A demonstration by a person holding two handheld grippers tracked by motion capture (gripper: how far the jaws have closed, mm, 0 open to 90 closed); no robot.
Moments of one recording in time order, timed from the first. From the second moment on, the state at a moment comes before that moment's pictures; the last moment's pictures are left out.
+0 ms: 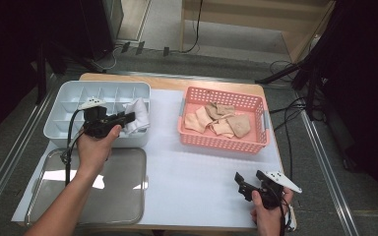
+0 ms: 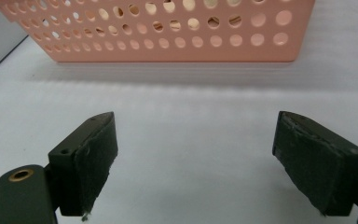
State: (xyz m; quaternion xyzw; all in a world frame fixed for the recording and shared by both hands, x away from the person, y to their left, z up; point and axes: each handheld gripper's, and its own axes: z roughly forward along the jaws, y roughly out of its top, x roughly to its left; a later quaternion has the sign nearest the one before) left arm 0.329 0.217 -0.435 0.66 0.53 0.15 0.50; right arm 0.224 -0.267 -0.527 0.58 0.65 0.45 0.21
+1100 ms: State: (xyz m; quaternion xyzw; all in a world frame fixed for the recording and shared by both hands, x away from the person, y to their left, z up) left arm 0.358 0.208 -0.456 0.72 0.56 0.08 0.40; right arm 0.224 -0.267 -0.527 0.58 0.64 0.45 0.22
